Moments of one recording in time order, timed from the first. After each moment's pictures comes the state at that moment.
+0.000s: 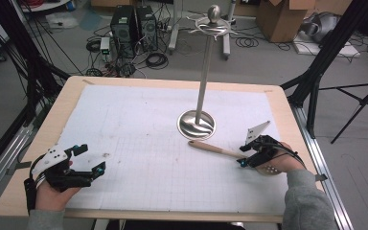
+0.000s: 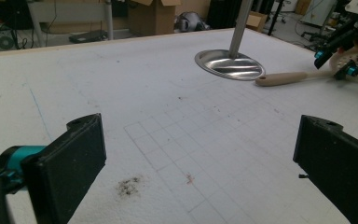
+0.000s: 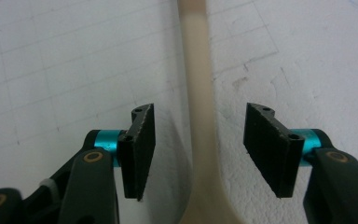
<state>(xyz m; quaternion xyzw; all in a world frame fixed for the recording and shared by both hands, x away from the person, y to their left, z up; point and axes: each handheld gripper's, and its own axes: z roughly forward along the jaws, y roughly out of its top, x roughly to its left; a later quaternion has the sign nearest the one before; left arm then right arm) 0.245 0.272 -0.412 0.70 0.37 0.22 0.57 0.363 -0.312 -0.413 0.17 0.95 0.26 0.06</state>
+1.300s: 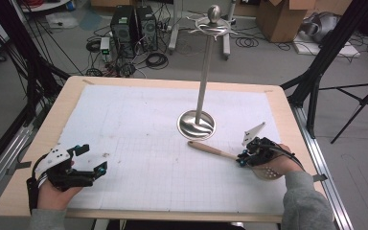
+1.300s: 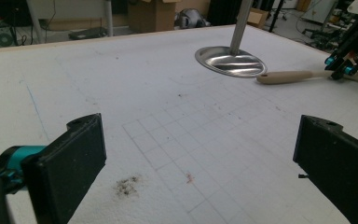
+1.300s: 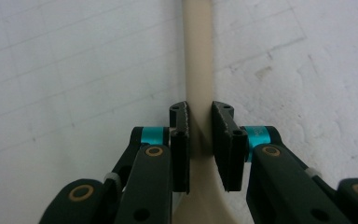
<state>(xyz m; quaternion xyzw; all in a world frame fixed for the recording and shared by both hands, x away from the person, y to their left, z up) 0.247 0.268 -0.413 0.70 0.37 0.21 0.57 0.356 -0.303 -0.414 0.19 0.96 0.23 0.03</state>
